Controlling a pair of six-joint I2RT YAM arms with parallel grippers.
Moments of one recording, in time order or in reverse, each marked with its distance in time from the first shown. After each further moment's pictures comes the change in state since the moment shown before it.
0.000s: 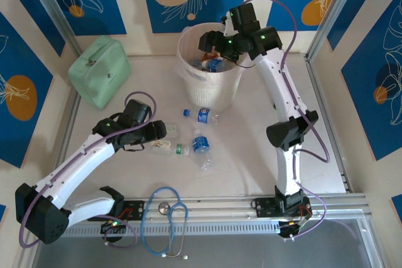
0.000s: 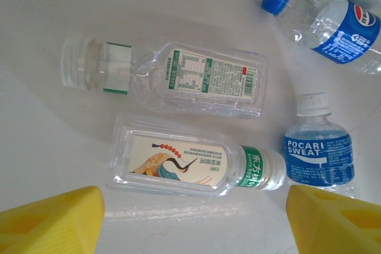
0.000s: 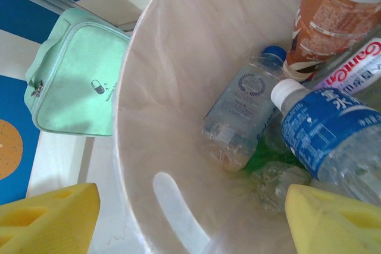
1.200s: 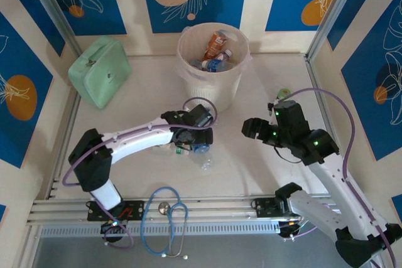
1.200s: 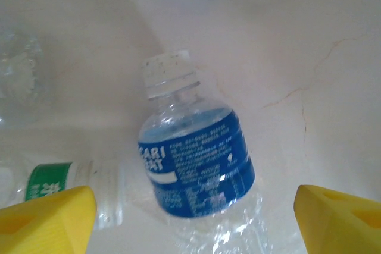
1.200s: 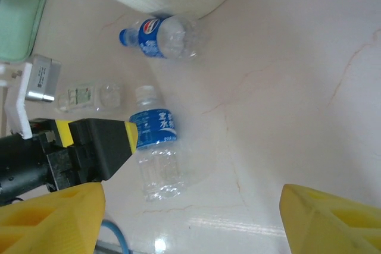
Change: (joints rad) left arm -0.414 0.584 0.308 0.121 -0.103 -0.182; right arm 0.005 -1.238 -1.528 0.187 0.171 0.136
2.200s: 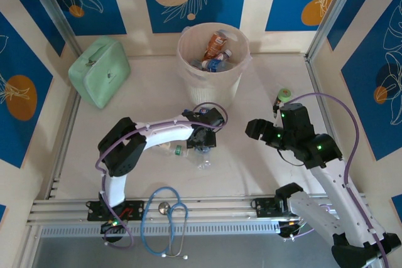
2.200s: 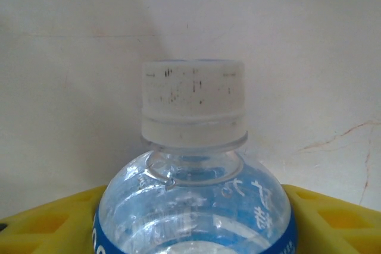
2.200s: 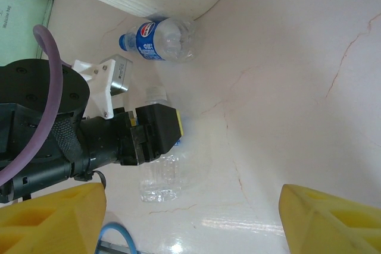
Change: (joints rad) left arm -0.002 0.256 0.110 0.001 0.022 -0.060; right arm -0.061 -0.040 -0.031 0.000 -0.059 0.003
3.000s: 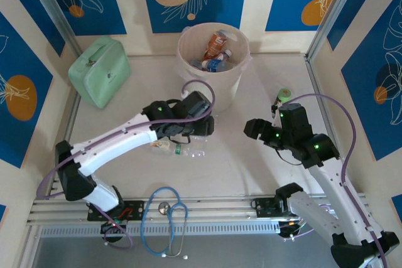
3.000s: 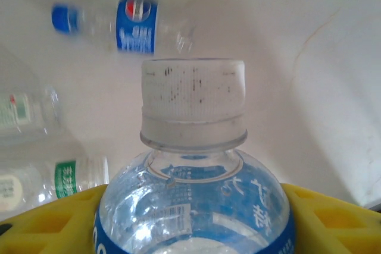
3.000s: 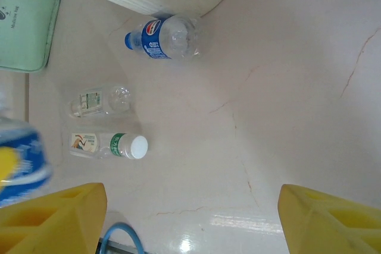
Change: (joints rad) left arm -0.068 -0.410 0.201 -0.251 -0.105 0.153; right arm -0.010 0.004 -0.037 0.051 -0.042 0.015
